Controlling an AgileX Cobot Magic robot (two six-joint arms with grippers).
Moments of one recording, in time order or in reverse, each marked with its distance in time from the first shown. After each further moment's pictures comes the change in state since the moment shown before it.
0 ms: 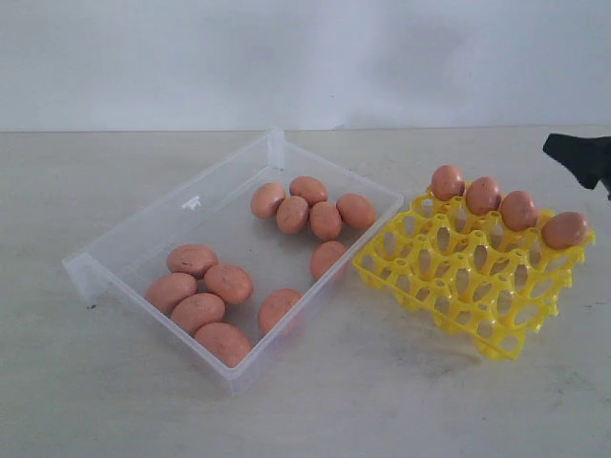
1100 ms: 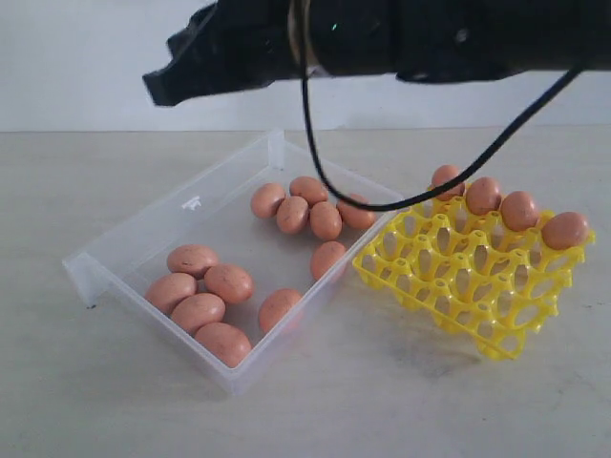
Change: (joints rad) left arm 0.000 0.000 0.000 0.000 0.000 0.000; right arm 1.103 -0.262 -0.502 -0.410 0.919 0.447
